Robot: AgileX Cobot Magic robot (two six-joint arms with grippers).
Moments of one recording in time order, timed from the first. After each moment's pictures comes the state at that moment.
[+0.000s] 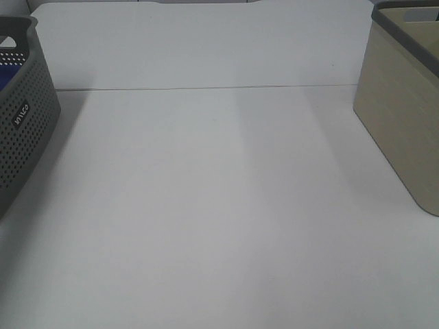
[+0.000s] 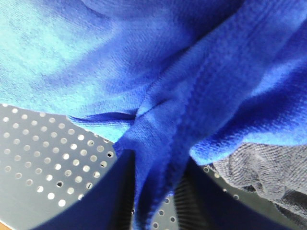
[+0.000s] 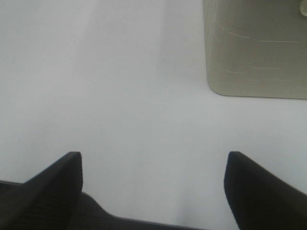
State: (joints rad) left arm 0.08 1.96 -1.26 0.90 0.78 0.65; right arm 0.06 0.00 -0.45 0.05 1.11 -0.06
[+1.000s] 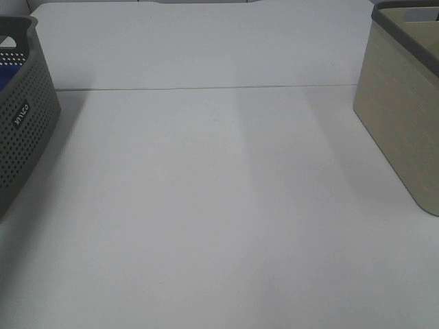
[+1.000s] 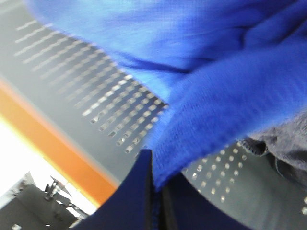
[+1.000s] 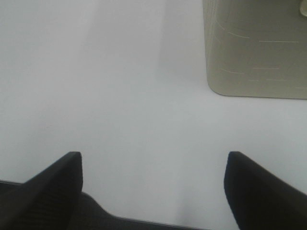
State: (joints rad) left arm 0.08 1.83 -1.33 0.81 0.87 0.61; right arm 0.06 0.00 -0.45 0.05 1.11 -0.06
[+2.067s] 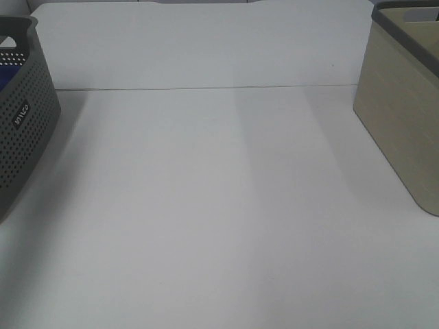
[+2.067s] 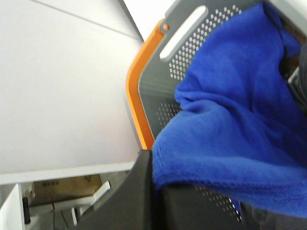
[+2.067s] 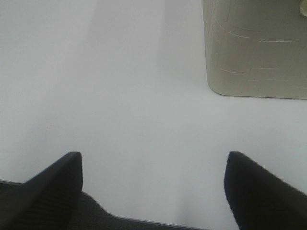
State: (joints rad) left arm 0.03 1.38 -1.43 0.41 0.79 0.61; right arm 0.06 0.00 -0.45 0.05 1.11 -0.06
